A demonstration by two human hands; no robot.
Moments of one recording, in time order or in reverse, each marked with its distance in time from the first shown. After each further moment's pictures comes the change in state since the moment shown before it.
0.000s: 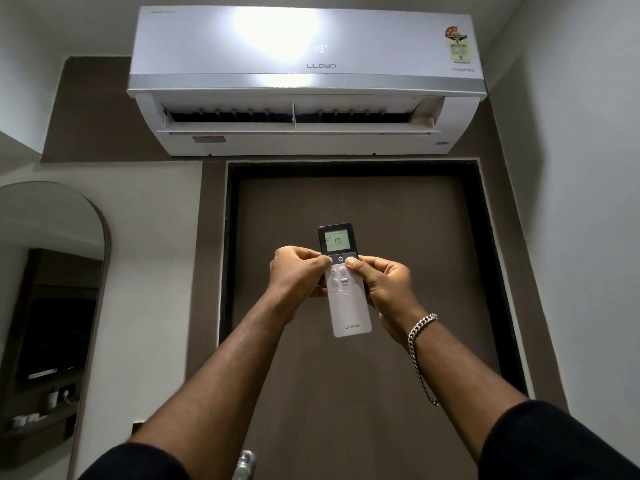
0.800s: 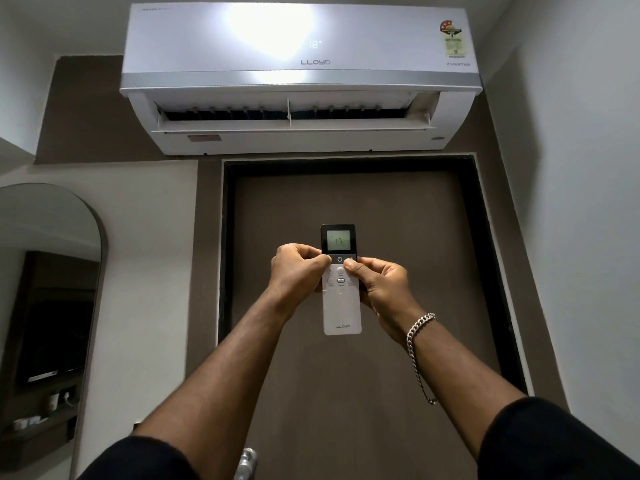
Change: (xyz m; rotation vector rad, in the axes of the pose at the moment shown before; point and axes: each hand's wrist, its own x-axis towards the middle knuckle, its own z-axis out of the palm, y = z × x) left_hand 0.004 -0.002 0.001 0.106 -0.026 0.054; right_hand 0.003 0.008 -0.002 0.001 -0.009 0.048
